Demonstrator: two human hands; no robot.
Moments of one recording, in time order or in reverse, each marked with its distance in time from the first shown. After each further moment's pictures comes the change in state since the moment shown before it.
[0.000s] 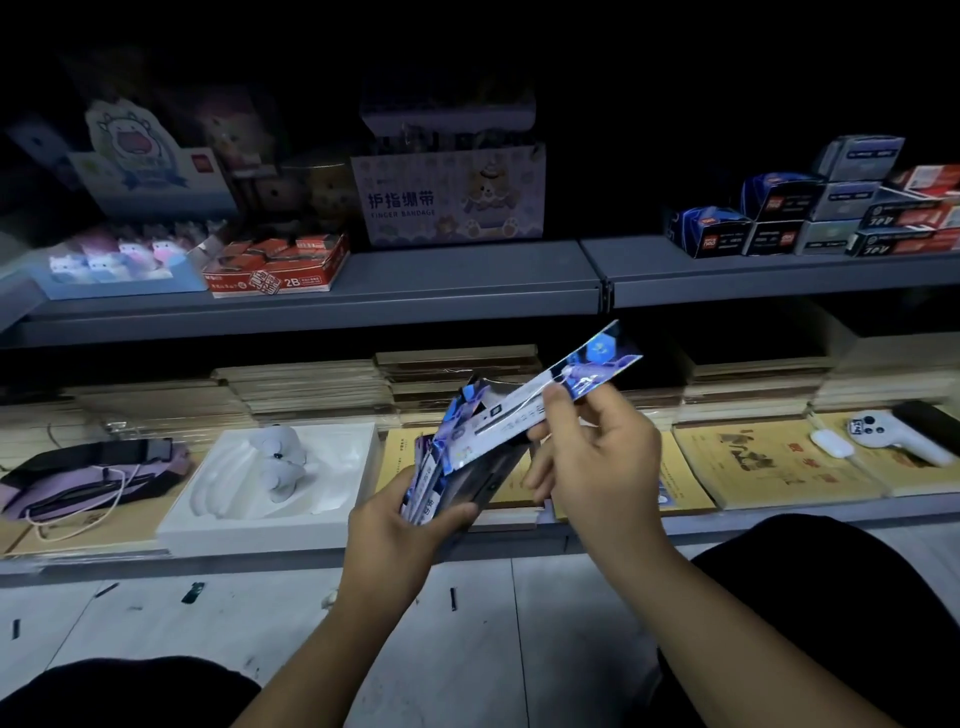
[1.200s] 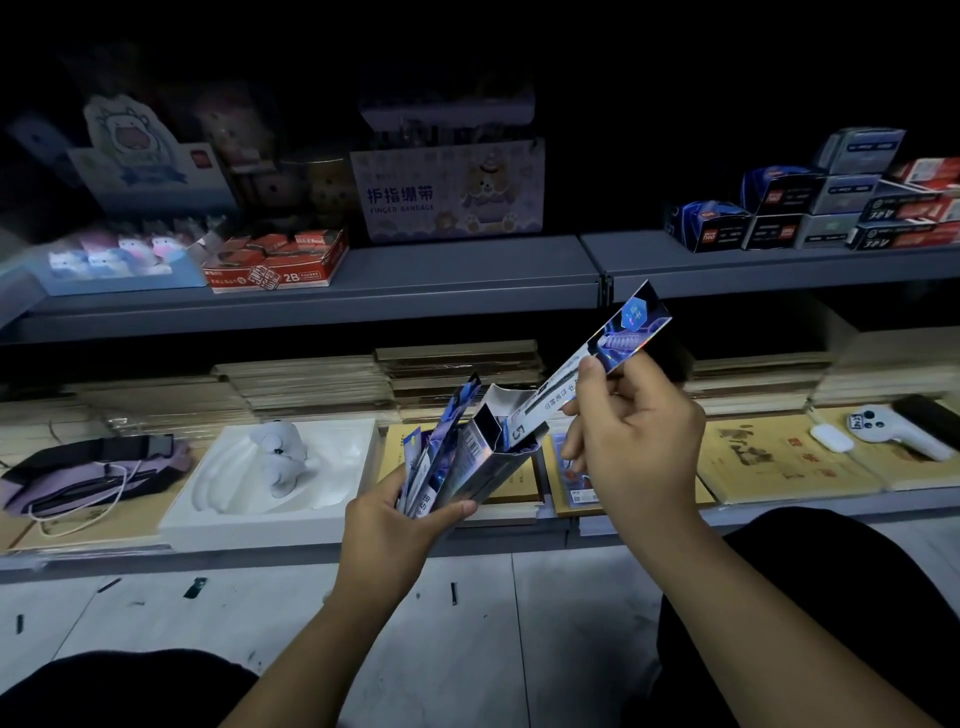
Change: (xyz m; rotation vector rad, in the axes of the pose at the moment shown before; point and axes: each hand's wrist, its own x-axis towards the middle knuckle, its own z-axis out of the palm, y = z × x) left_hand 0.003 -0.007 -0.002 -0.026 -0.005 -0.009; right_hand 0.016 0.003 -0.022 -0.166 0.058 -0.266
